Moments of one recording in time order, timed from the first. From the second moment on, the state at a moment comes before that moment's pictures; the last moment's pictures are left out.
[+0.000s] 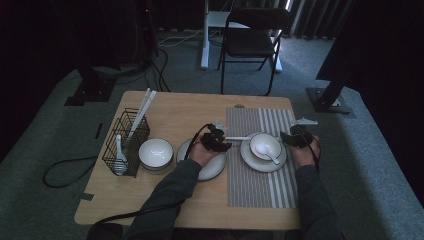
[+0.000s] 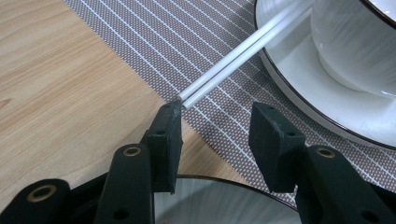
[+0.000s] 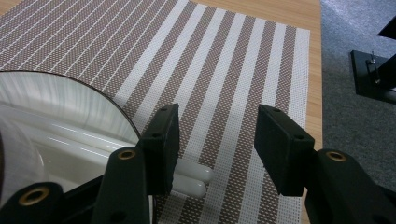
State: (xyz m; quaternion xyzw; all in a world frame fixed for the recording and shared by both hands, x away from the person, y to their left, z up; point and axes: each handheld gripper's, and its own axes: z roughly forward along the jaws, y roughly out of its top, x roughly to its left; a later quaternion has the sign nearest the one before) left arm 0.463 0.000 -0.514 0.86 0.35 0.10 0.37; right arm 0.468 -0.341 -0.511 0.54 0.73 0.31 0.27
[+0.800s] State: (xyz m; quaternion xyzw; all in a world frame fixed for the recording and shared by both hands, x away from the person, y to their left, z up) left arm 0.462 -0.001 -0.513 0.86 0.35 0.10 0.37; right arm 0.466 -0.343 -0.511 0.54 0.73 0.32 0.28
